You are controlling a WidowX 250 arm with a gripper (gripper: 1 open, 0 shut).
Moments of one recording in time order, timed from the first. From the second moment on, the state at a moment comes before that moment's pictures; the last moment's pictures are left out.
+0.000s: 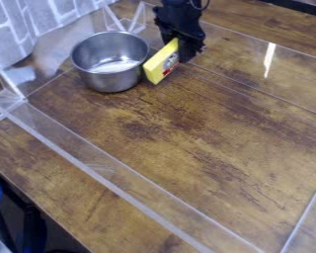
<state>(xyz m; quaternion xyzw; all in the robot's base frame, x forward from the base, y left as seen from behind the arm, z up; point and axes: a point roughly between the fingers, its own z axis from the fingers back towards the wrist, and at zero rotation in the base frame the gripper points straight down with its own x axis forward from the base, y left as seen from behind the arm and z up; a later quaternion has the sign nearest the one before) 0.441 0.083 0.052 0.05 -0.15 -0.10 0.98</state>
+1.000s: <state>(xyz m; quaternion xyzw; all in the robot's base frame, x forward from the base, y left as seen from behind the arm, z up) 0.441 0.085 0.059 0.06 -0.14 -0.10 0.98</state>
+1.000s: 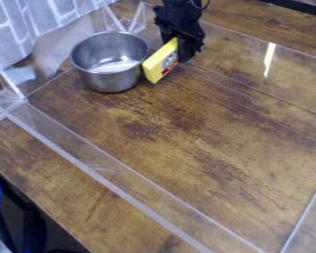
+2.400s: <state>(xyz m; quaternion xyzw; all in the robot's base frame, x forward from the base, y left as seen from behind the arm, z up) 0.443 0.089 0.053 0.06 -0.14 -0.11 0.98</state>
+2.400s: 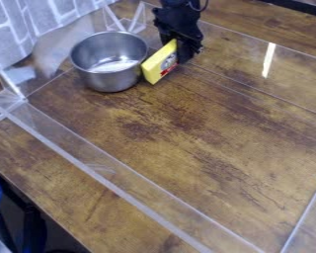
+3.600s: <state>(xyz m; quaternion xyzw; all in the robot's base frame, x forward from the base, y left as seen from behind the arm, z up) 0.438 0.103 0.053 0.06 -0.13 -0.10 0.98</state>
